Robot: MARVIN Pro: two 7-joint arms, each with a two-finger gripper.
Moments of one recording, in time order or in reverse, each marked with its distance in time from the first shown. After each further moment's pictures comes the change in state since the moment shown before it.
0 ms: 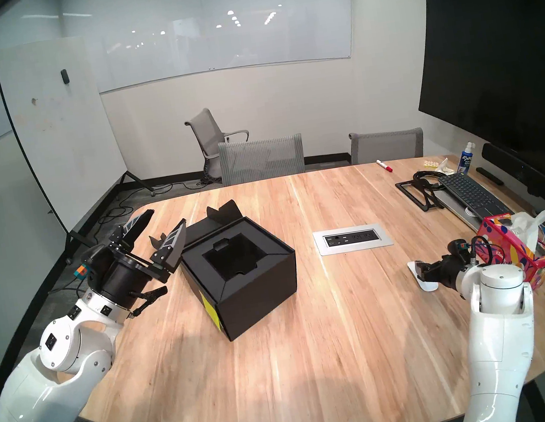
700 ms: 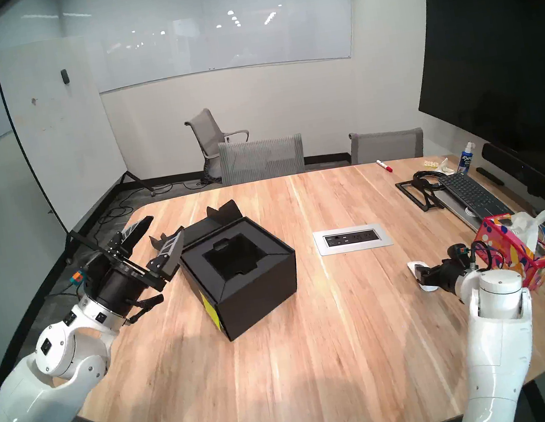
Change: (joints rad) left arm 0.048 0.019 -0.028 -0.007 -0.032 -0.016 -0.037; right arm -0.013 -0.016 0.012 0.004 0.001 -0.009 -0.008
